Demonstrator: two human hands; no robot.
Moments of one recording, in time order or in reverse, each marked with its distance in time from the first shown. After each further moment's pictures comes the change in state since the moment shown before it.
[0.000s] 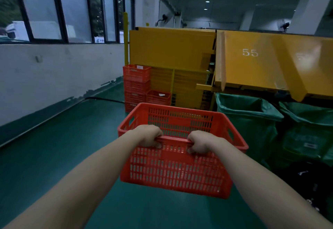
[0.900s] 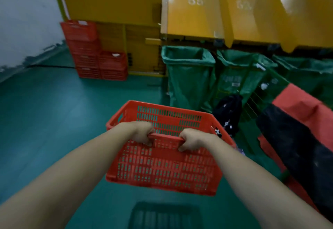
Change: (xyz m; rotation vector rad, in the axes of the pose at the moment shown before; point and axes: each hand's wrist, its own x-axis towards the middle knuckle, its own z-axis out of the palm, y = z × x) left_hand -0.039 0.377 0.095 -0.113 -0.393 0.170; right_hand -0.320 0.187 0.181 0.293 -0.219 0.151
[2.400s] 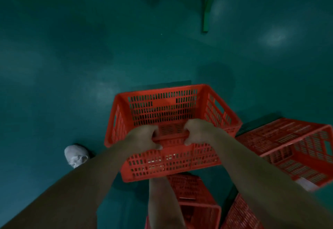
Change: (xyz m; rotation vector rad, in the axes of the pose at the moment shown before) left_hand 0.077 0.372 0.767 0.200 -0.928 0.739; right_hand -0.323 0.135 0.816 1.108 -0.355 0.947
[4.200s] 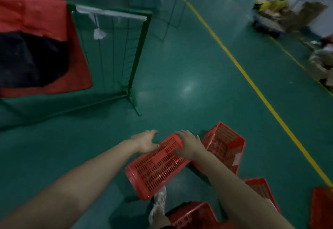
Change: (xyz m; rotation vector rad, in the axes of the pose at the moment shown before) left_hand -0.286 0.271 -0.187 0.611 0.009 0.387; right_hand -0.402 -0.107 -0.017 0.569 0.799 0.445
